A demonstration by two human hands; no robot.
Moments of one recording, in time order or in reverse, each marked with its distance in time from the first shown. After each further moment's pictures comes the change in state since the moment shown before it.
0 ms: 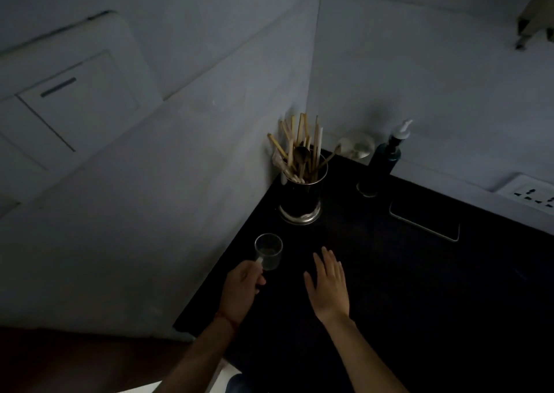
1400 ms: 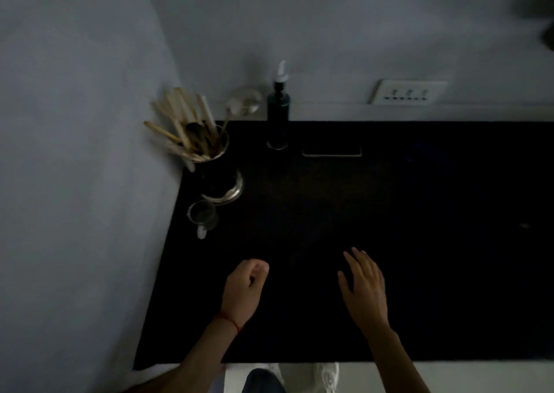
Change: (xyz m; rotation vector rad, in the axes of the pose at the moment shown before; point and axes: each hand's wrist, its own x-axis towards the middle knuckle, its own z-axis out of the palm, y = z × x) left_hand -0.022 -0.026 0.046 0.515 -0.518 0.258; right_hand -0.146 0.070 -0.027 0.060 0.241 0.526
